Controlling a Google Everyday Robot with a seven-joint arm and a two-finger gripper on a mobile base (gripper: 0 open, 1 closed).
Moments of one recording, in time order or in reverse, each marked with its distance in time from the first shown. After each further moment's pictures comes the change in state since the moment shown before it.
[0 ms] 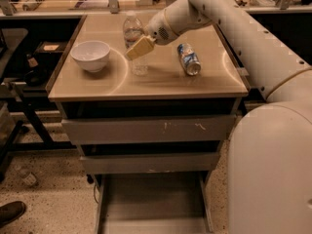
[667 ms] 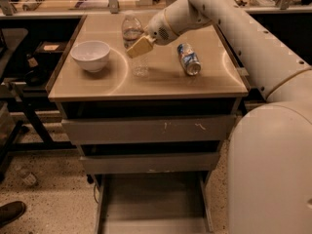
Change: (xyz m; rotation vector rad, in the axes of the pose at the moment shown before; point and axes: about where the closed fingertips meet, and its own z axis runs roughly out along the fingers) arm 0.000 0.000 0.000 0.000 0.000 0.000
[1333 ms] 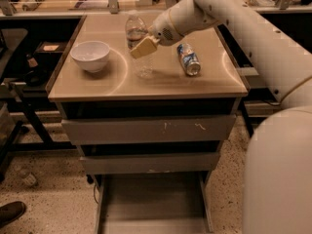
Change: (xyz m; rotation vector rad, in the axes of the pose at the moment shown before) arm 0.003 0.008 -0.014 0.031 0.006 0.008
